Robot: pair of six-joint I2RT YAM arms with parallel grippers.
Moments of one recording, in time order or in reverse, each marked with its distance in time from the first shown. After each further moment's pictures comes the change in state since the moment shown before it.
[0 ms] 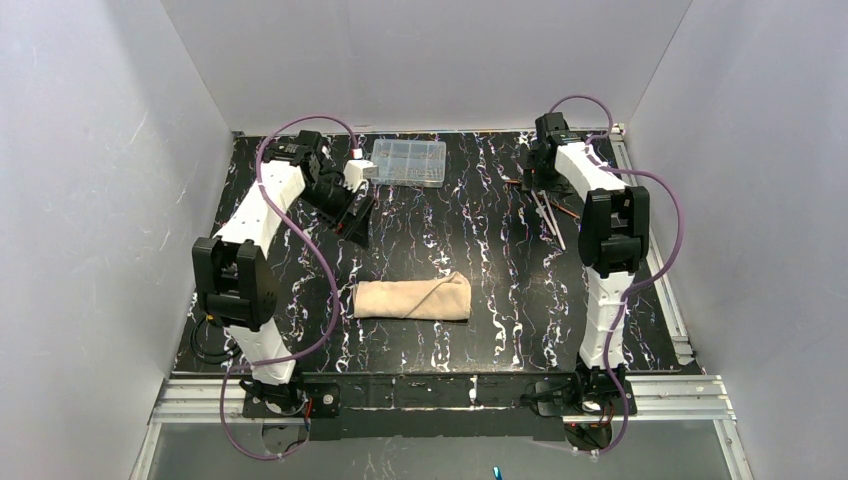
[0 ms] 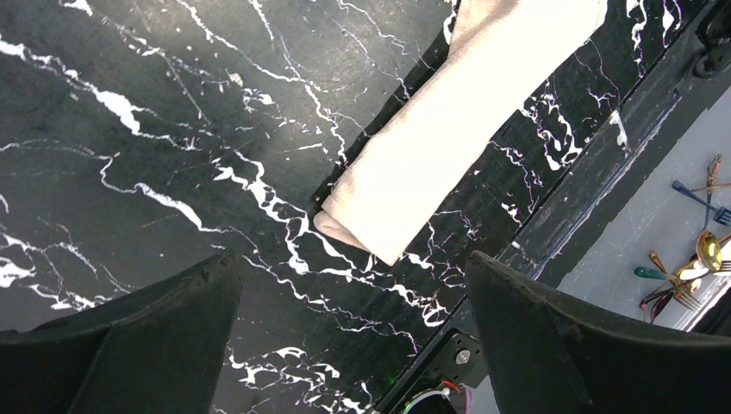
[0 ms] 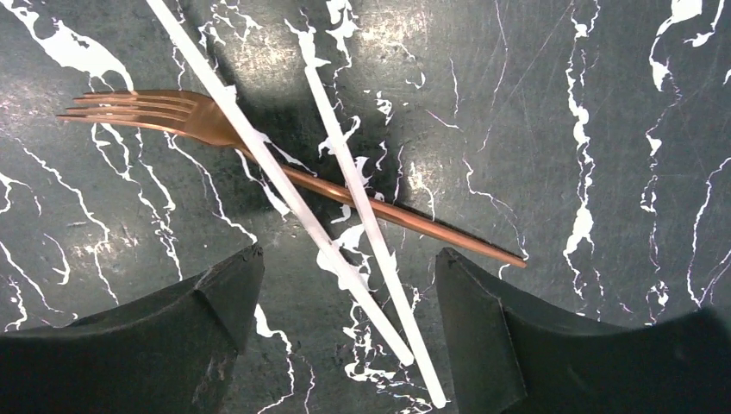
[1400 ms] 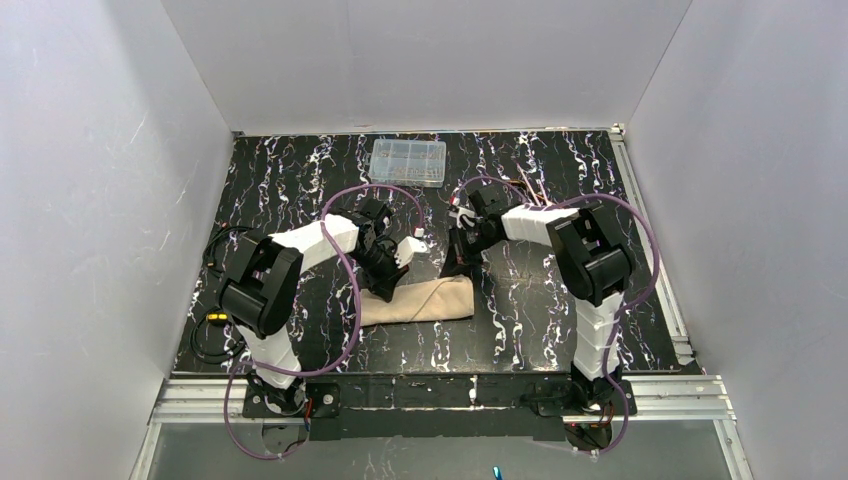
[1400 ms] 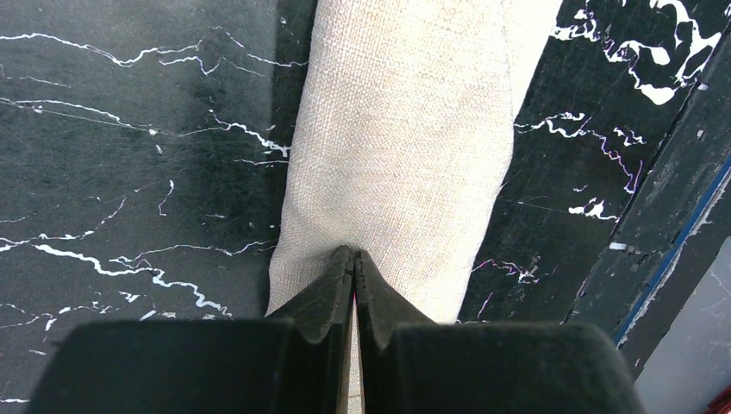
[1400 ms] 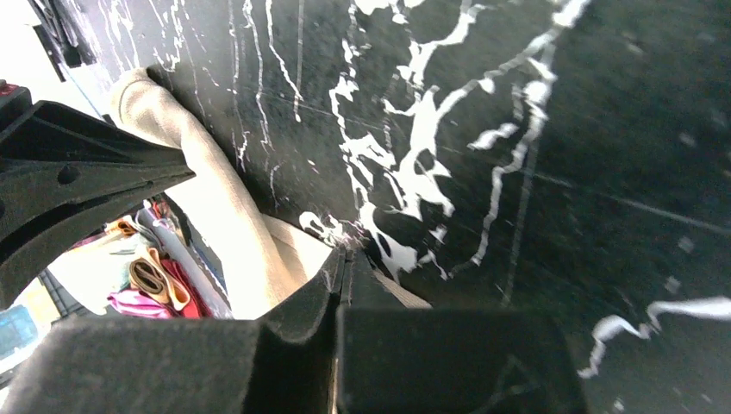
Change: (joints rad) left arm -0.318 0.009 -0.505 0.441 -0.069 0.168; right arm 0.374 -0.182 -0.640 0.417 -0.946 0.172
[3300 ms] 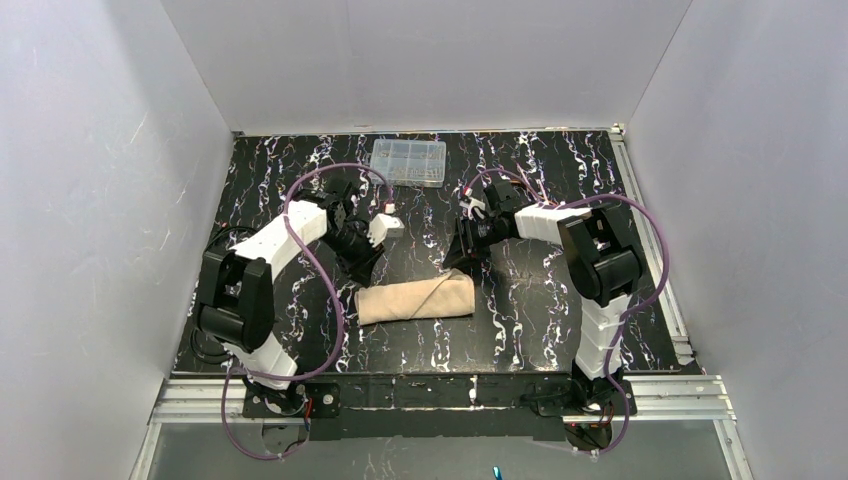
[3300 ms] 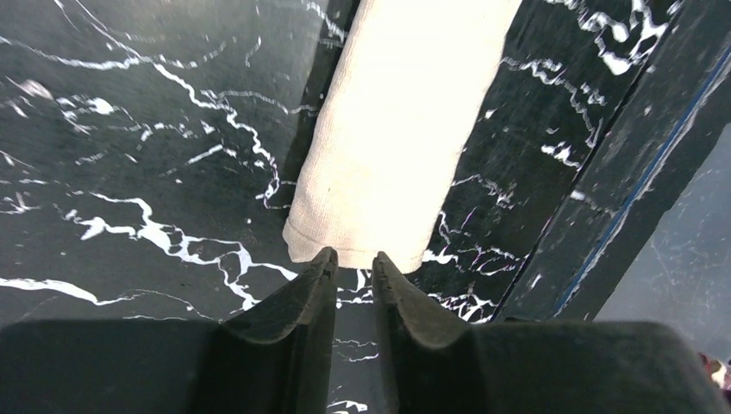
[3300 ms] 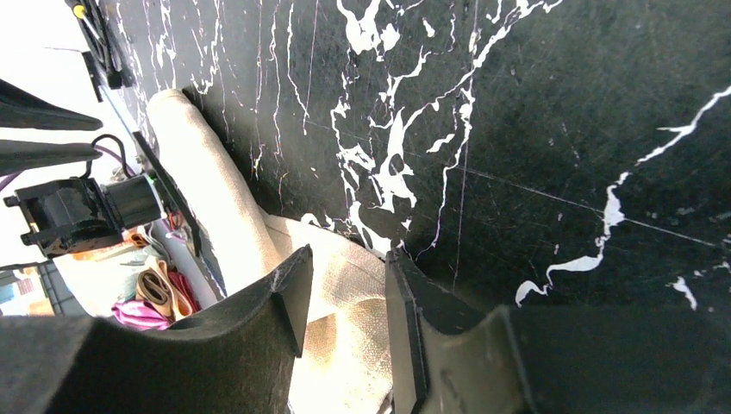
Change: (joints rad) left arm 0.159 -0.121 0.074 -0.219 0.005 0.021; right arm -0.082 -0.045 -0.055 0.099 -0.055 -0.011
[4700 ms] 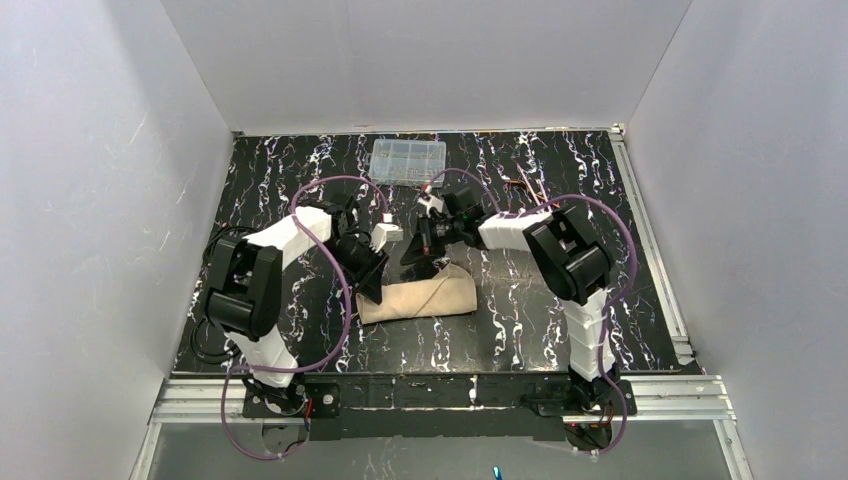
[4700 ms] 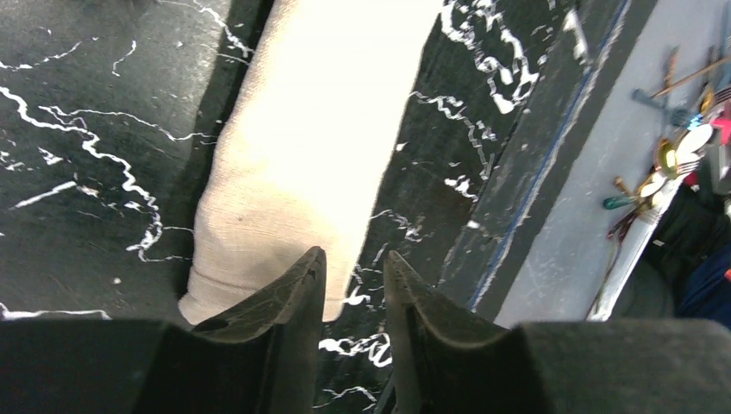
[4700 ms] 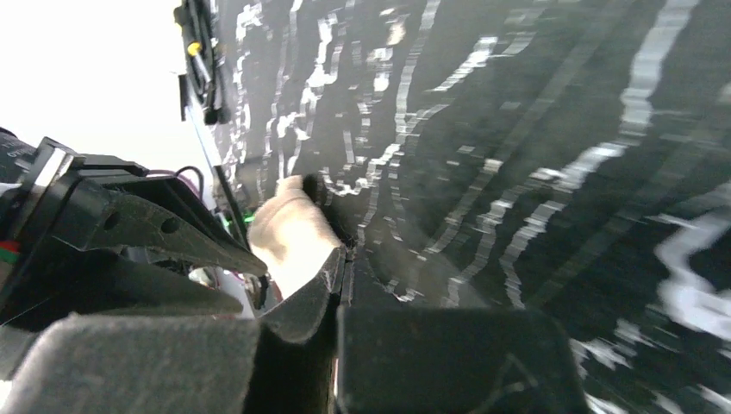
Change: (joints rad) left arm 0.021 0.047 -0.069 0.023 0.241 -0.150; right arm 0.226 0.117 0.076 0.420 -0.018 0.341
